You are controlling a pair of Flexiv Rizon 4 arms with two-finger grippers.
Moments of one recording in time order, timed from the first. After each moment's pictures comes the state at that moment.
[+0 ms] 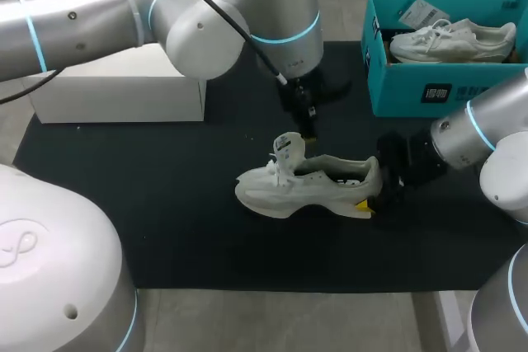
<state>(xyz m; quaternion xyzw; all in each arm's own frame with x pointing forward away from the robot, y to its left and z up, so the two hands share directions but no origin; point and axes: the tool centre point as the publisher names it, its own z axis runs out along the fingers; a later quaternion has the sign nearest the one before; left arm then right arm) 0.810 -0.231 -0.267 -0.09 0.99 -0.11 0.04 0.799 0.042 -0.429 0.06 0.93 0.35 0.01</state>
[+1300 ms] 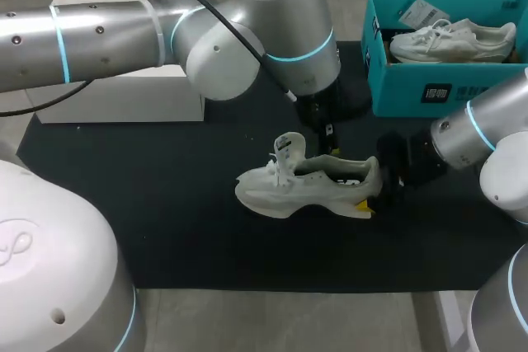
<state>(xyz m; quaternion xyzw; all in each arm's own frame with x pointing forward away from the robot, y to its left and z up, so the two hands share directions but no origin) 0.796 -0.276 -0.291 0.01 0.99 -0.15 0.03 0.799 0.042 -0.429 0.06 0.93 0.35 0.01</state>
